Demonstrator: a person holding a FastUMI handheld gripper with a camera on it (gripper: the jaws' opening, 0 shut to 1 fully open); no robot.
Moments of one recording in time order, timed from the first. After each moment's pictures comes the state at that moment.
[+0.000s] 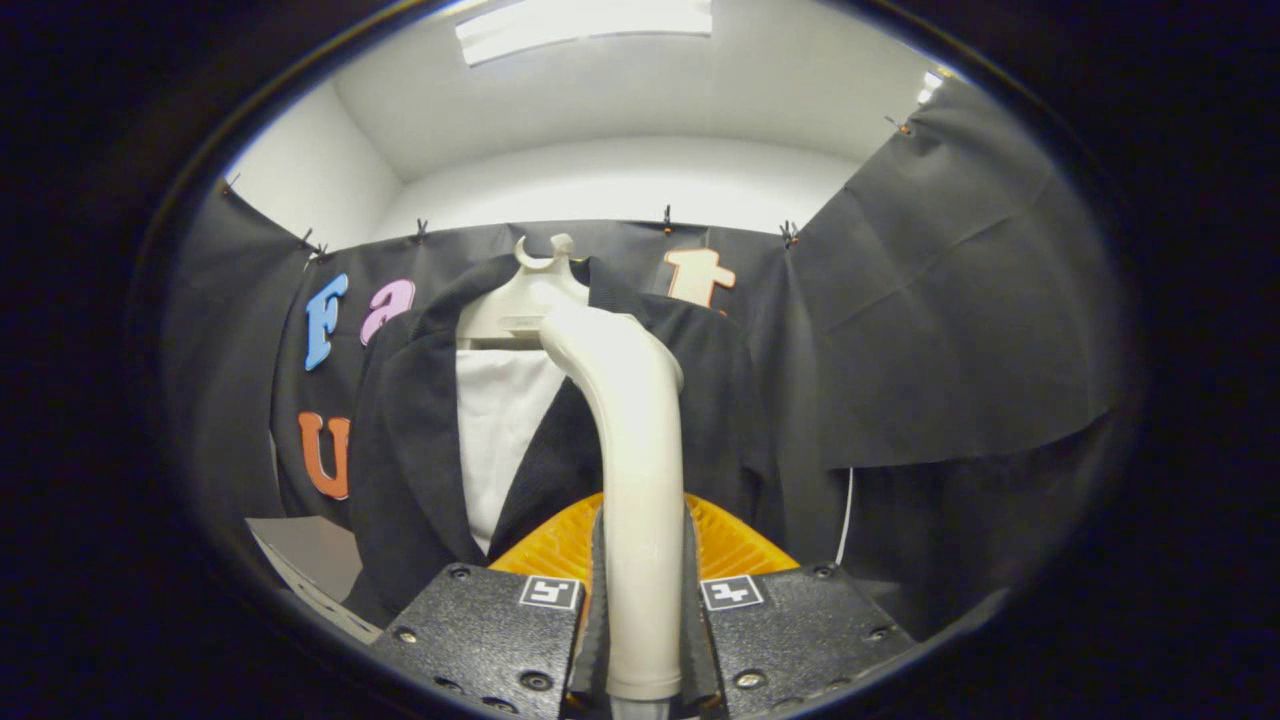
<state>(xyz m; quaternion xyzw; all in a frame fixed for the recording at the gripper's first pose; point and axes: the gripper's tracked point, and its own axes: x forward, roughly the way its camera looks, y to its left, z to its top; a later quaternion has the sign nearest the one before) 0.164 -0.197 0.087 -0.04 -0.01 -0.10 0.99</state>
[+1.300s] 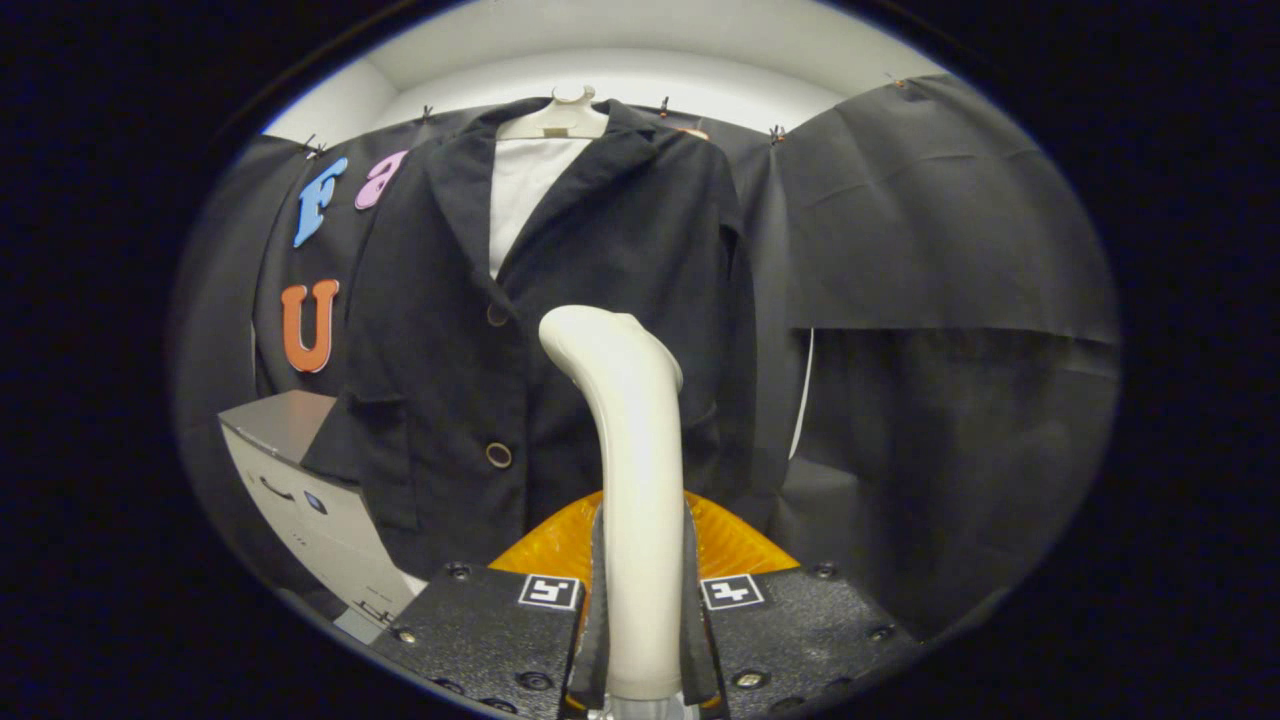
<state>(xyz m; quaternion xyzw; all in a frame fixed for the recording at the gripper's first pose) 0.052 -0.198 -0.106 -0.06 0.18 -0.16 0.97</state>
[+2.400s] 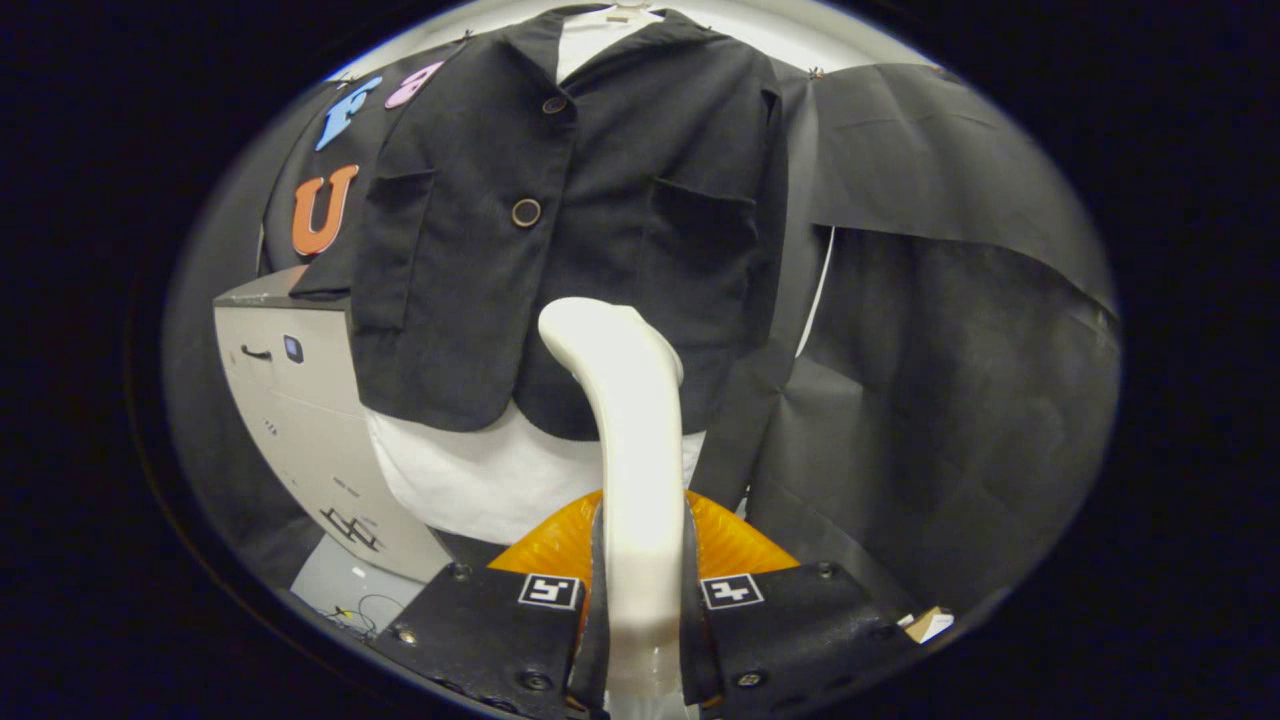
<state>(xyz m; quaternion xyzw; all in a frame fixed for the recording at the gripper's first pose) -0.006 -0.193 -0.254 -0.10 0.32 -0.16 0.93</state>
